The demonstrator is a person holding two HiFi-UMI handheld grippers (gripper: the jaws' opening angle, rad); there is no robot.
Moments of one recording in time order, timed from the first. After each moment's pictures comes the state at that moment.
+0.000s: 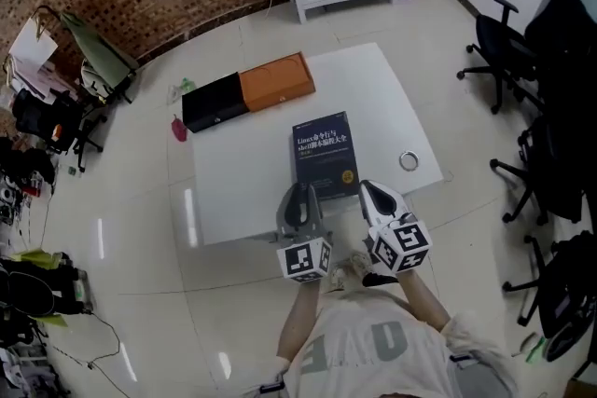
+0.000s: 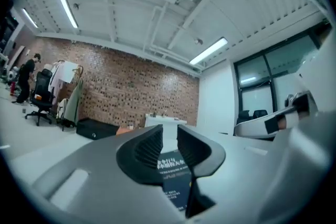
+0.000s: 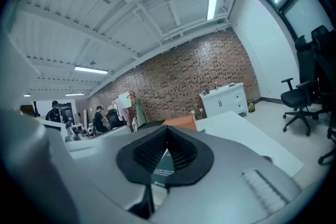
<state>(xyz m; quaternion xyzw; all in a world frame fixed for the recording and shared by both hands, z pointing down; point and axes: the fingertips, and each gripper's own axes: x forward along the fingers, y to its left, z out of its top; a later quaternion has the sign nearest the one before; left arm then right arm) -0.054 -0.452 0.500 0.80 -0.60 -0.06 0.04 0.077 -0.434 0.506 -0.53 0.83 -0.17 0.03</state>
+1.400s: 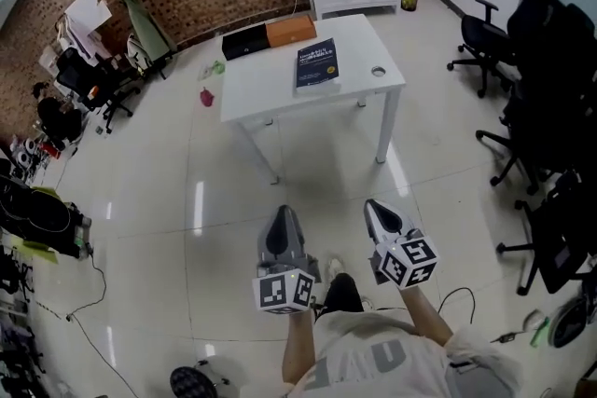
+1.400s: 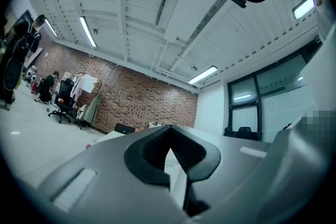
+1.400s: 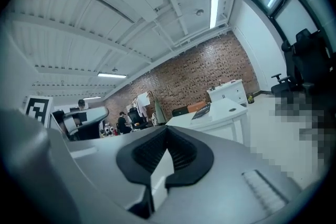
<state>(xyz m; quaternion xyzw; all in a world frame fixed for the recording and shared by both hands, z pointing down) -0.092 0.110 0.418 0.78 -0.62 -0.13 0.04 0.080 0.093 0.490 -0.48 0.85 -0.19 0.04</state>
